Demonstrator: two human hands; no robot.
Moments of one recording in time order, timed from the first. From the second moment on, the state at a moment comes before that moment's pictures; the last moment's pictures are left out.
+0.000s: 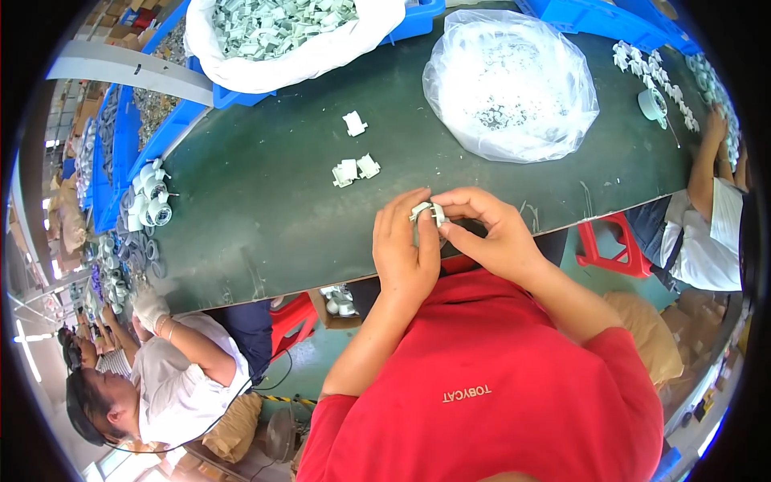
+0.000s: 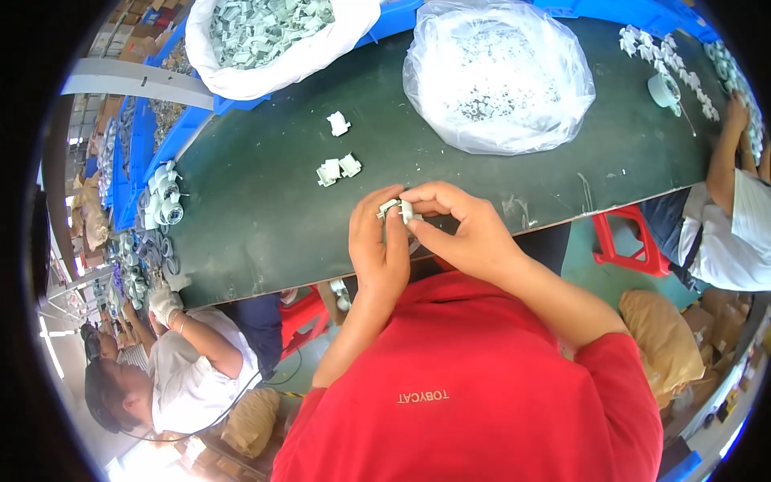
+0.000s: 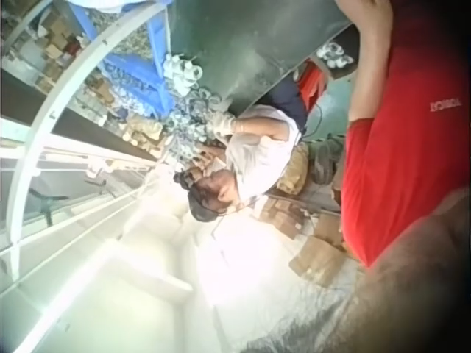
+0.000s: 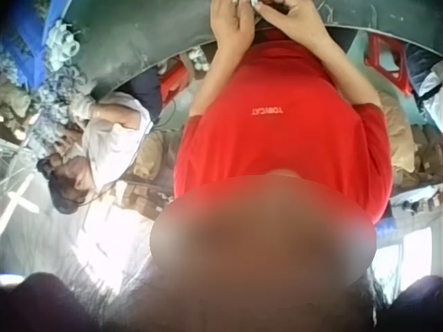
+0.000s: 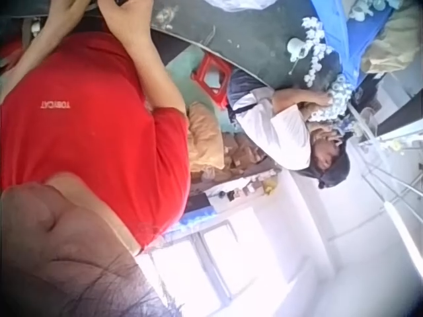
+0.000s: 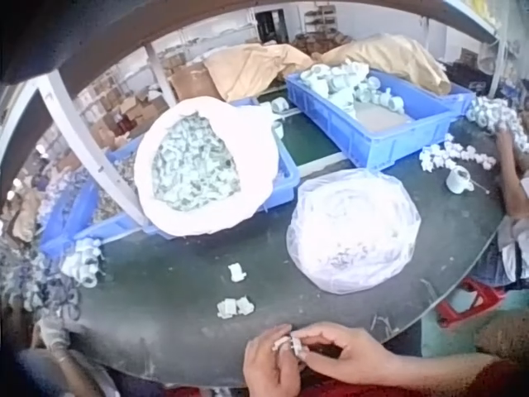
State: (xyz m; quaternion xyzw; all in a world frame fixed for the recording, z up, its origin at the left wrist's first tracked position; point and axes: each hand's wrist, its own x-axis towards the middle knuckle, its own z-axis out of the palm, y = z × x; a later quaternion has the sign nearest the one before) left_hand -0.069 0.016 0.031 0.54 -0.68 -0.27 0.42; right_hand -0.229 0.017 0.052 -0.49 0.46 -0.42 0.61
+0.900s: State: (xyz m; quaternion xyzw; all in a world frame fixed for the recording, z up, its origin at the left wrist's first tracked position) left_hand -0.066 0.014 0.022 0.49 -0.70 -0.27 0.44; right_hand -0.219 0.024 0.037 -0.43 0.47 -0.47 0.61
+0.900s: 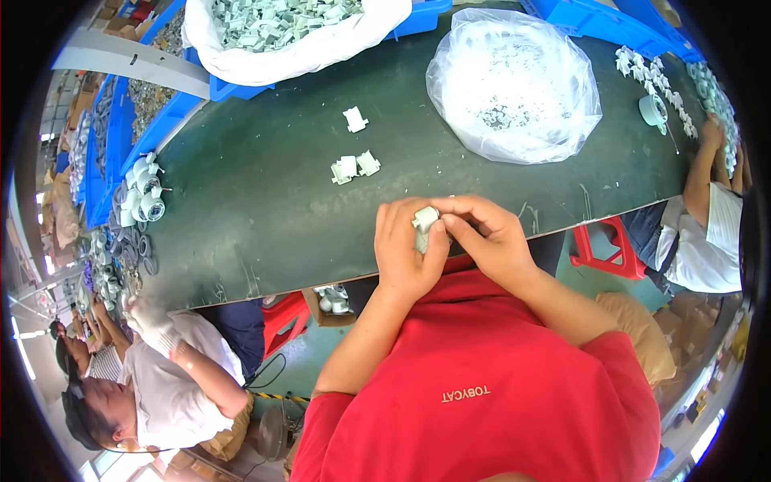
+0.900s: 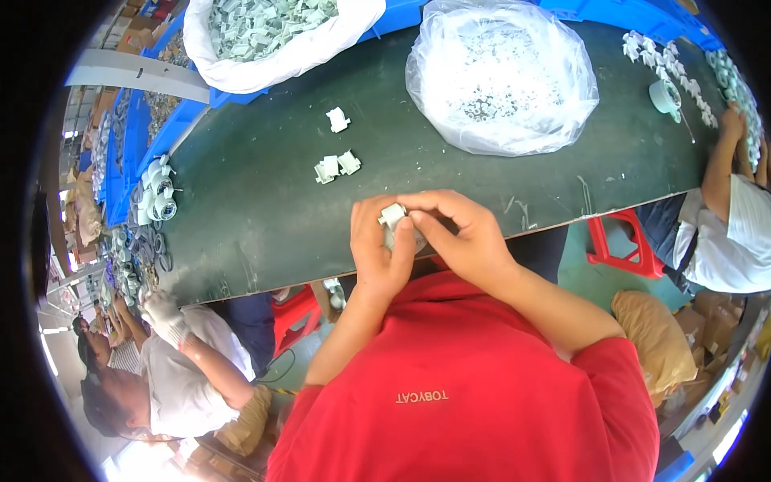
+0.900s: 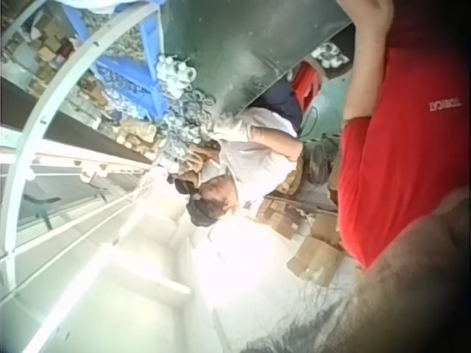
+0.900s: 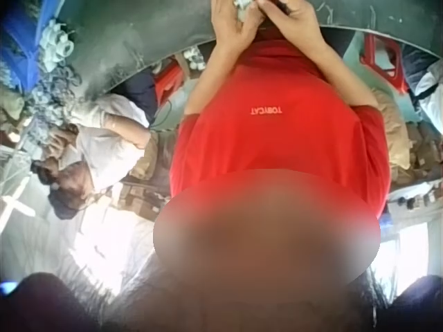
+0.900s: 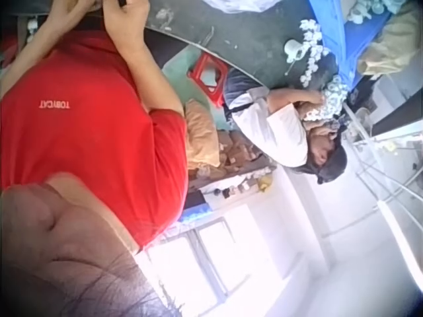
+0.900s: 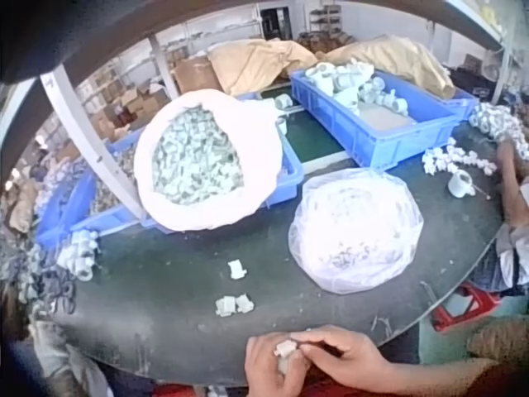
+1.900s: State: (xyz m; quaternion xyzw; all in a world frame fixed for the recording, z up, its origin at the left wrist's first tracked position) left_hand -0.044 0.013 0.036 0.51 -0.78 -0.14 0.33; right_hand -0.325 -0.073 0.030 -0.71 0.64 -0.27 0.16
